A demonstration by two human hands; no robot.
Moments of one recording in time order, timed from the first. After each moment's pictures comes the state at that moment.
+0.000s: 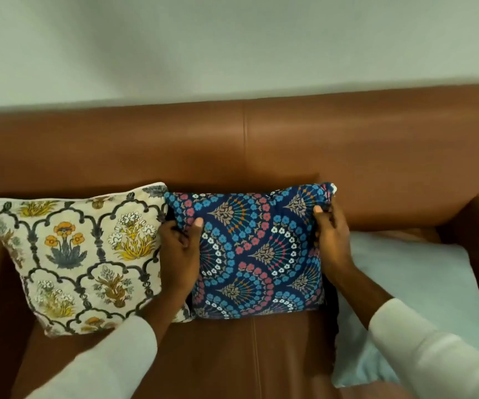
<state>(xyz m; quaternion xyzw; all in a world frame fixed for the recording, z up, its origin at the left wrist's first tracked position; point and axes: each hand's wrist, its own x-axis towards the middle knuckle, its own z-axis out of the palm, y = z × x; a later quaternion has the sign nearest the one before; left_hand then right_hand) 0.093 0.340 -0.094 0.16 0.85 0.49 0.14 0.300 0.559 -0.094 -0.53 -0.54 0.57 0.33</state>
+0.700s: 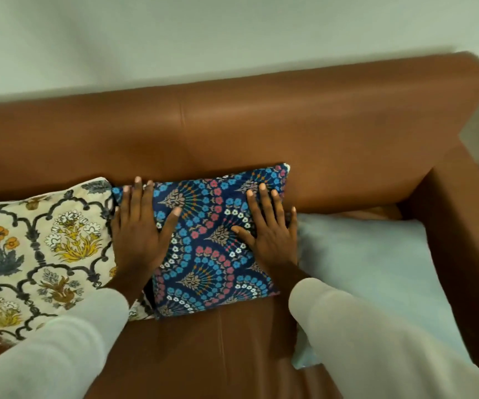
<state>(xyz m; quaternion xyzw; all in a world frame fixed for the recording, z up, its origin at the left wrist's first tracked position) 0.090 0.375 -0.098 0.38 0.91 0.17 -0.03 0.322 0.546 -0.149 -0.40 -0.90 0.13 0.11</state>
